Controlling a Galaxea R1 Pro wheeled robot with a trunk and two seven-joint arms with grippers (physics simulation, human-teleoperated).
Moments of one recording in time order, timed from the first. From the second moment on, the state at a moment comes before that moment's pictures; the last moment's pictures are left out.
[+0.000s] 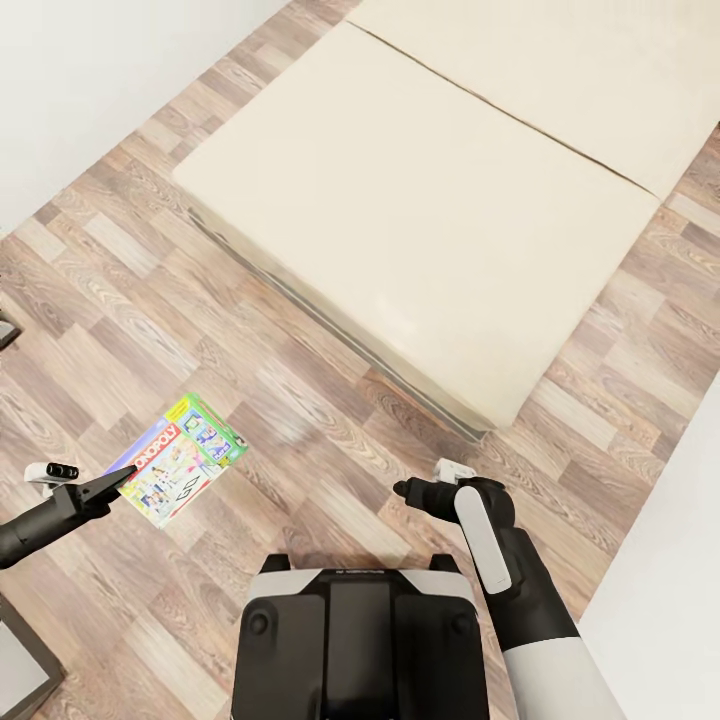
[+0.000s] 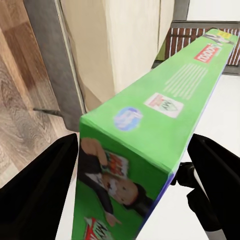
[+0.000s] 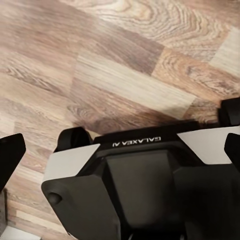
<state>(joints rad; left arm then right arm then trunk) -0.62 0.55 0.26 -0.66 0.55 0.65 -1.57 -0.57 0.17 0.05 -1.31 -0.54 0.95 -0.39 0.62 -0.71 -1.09</state>
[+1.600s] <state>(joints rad) -0.62 0.55 0.26 -0.66 0.54 0.65 -1.57 -0.57 0.17 0.05 -1.31 -0.54 0.95 -0.39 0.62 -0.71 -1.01</state>
